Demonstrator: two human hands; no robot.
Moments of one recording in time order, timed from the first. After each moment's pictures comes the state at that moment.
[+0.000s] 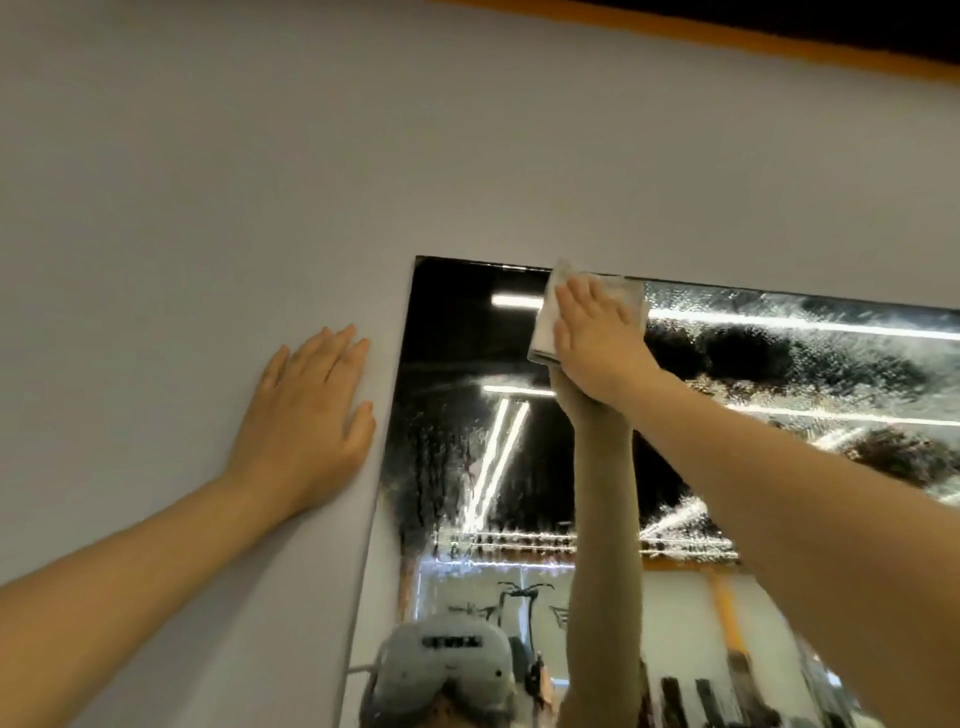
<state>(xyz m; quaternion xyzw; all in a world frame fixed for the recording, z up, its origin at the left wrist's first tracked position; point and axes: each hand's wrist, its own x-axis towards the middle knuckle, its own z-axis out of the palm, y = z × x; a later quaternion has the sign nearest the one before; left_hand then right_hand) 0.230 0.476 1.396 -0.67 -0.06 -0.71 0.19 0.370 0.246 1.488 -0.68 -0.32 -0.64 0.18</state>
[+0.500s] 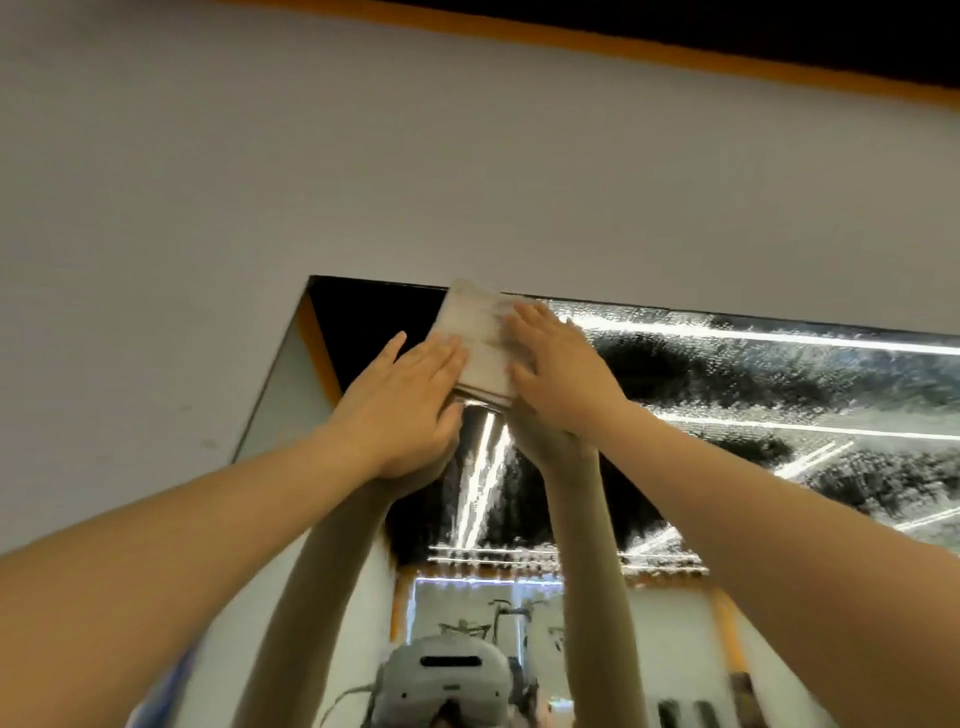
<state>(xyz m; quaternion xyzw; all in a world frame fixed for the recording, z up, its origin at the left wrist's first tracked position) 0.311 0.327 1.453 -0.74 -0.10 -0.57 0.35 0.405 0.169 1.483 -0.61 -0.44 -0.64 0.19</state>
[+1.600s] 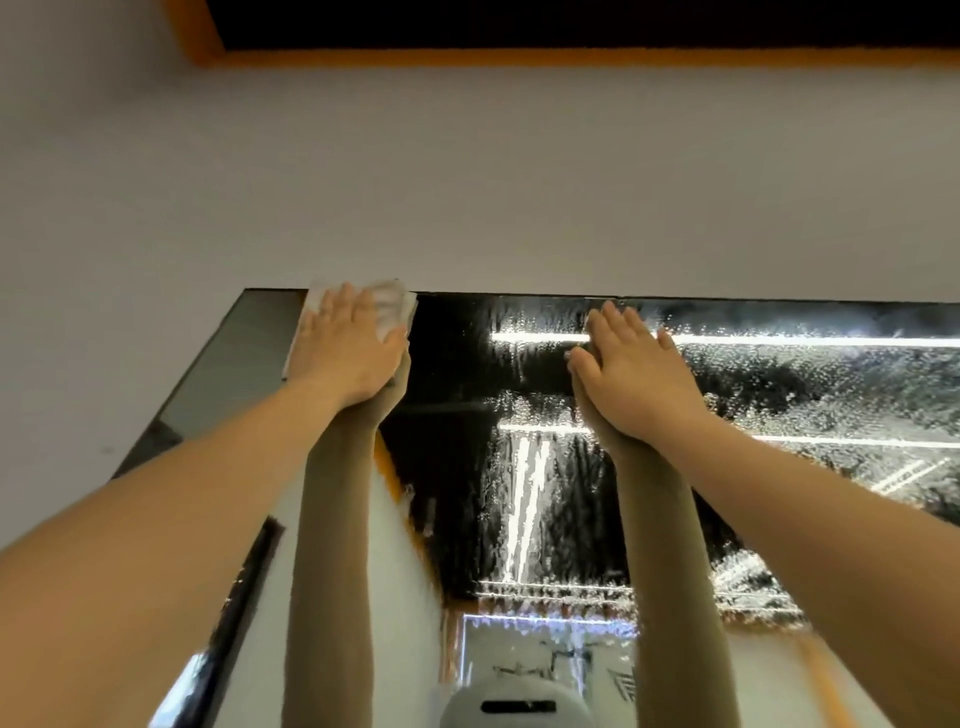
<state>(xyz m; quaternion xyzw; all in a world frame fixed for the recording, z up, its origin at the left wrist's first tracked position) 0.354 0.315 1.518 -0.66 -0.21 -0.70 0.16 0.506 0.080 1.487 -0.66 -0.32 -0.64 0.22</state>
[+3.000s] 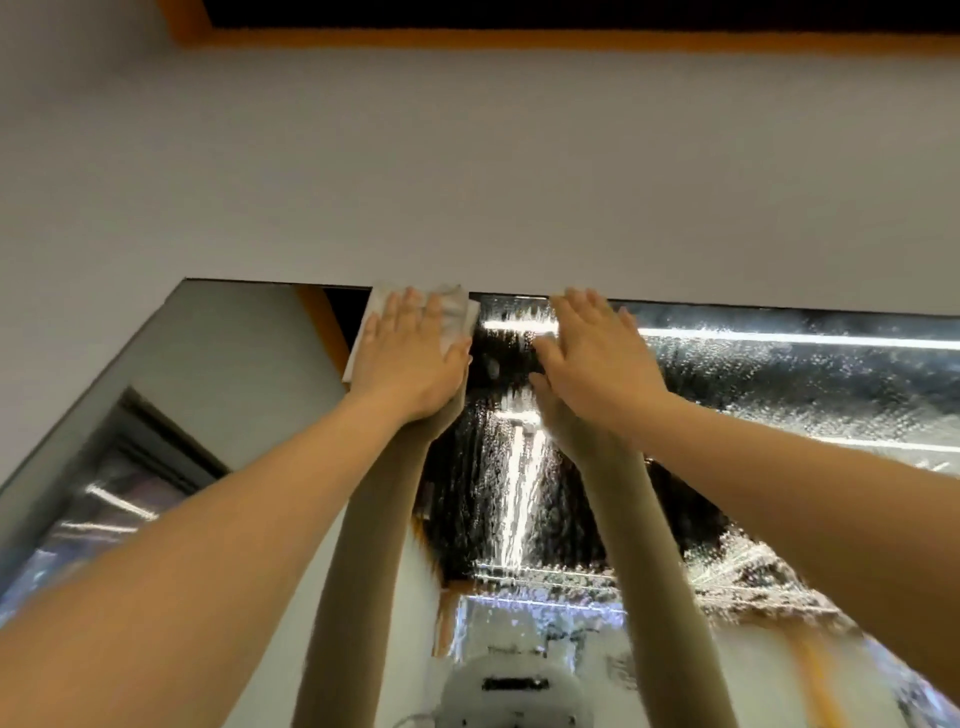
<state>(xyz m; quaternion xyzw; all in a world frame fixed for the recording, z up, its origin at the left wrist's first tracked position) 0.418 0.191 1.493 -0.71 -0.18 -0.67 0.15 0.519 0.034 1.496 -0.61 -0.38 -0.65 0.22</state>
